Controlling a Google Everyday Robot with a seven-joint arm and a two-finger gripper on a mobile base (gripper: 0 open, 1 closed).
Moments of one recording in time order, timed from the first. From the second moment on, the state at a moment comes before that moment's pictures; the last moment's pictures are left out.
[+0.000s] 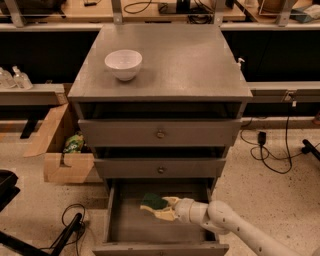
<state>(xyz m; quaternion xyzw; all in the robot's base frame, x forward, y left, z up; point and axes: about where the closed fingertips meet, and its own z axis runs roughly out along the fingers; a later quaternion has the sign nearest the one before) 0.564 -0.029 0.325 -0.36 0.76 0.34 0.43</state>
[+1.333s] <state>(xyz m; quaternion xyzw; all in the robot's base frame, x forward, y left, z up) 0.568 -0.009 0.277 -0.39 0.75 0.35 0.40</state>
